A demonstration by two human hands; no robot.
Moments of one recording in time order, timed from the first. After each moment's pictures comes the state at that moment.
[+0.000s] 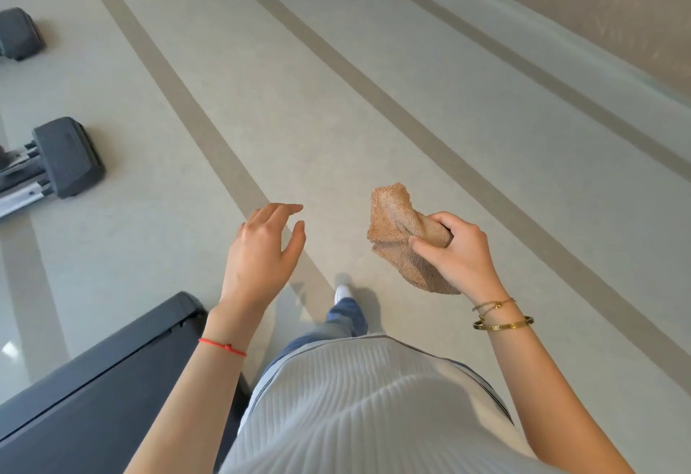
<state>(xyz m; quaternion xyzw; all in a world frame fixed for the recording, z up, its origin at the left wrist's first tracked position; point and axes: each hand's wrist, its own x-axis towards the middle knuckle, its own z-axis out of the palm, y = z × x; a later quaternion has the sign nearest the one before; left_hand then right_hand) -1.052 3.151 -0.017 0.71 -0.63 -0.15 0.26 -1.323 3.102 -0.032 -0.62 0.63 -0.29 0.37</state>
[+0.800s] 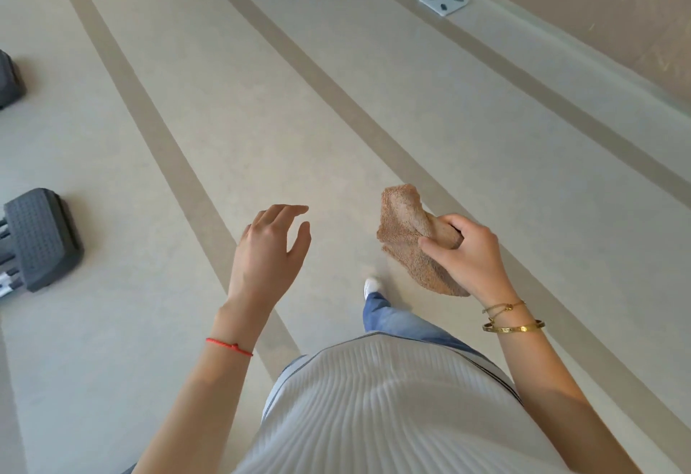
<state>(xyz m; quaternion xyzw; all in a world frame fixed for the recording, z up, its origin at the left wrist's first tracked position) -0.979 2.629 -0.025 0.72 -0.63 -0.13 0.25 -1.254 2.580 -0.042 -0.61 0.63 -0.30 0.38</state>
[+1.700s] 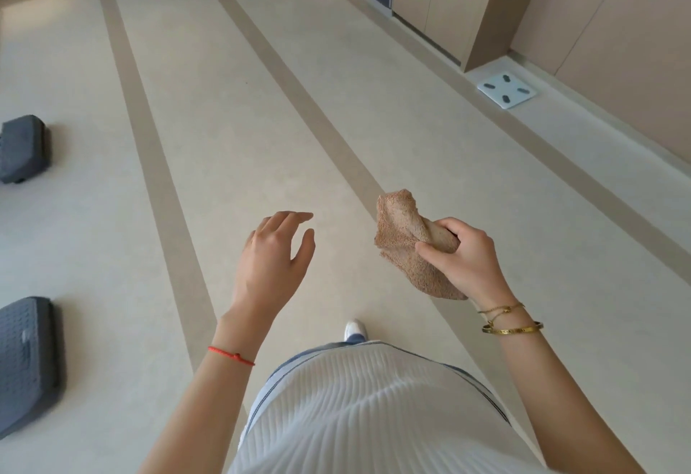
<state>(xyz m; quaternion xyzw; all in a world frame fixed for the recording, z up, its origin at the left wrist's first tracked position) -0.775 2.043 -0.005 0.75 -0.60 -0.09 0.26 -1.033 1.958 -0.032 -0.65 0.58 -0.30 0.39</state>
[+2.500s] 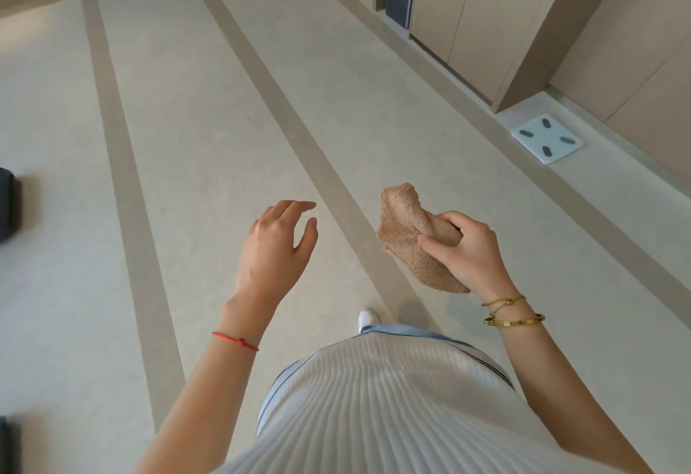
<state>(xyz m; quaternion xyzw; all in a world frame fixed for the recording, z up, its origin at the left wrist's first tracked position) -0.602 1.539 -0.005 0.75 -0.60 -0.11 0.27 -0.861 1.455 -0.038 -0.65 0.58 -0.28 0.41</state>
